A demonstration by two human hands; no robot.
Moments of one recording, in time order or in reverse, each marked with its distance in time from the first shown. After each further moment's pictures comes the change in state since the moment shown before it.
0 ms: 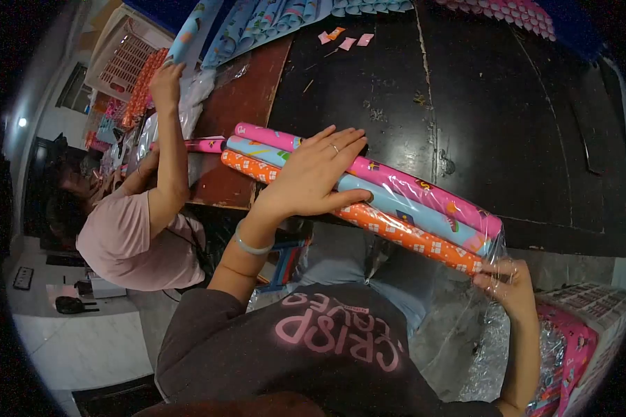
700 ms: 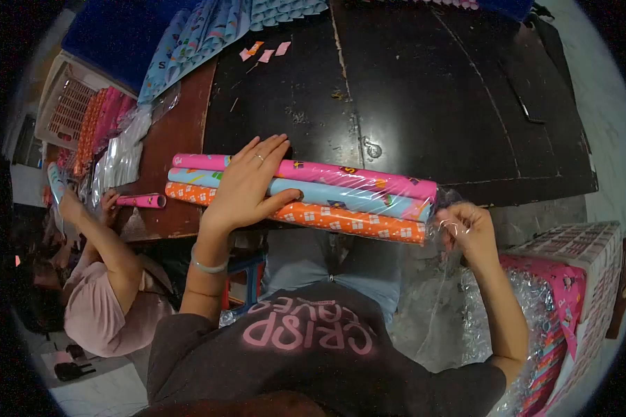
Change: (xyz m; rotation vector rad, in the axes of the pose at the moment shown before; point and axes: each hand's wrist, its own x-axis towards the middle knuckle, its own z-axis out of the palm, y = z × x) left_hand 0.001 -0.001 -0.003 0.002 -0.028 -0.016; right_hand 0.013 -0.007 0.004 0.109 0.221 0.012
